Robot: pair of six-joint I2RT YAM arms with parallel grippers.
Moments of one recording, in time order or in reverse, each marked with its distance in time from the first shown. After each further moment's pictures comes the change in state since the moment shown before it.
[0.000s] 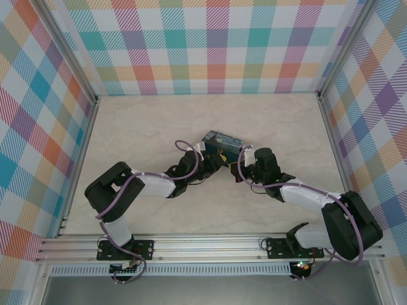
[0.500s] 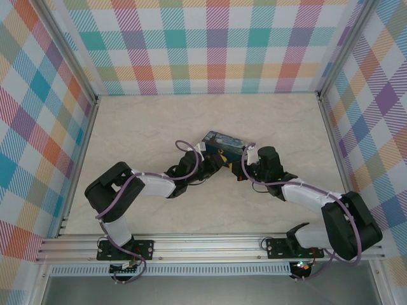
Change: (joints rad) left arm -0.002 0.000 0.000 0.000 0.007 -0.008; right arm -0.030 0.001 0.000 0.006 -0.080 0.056
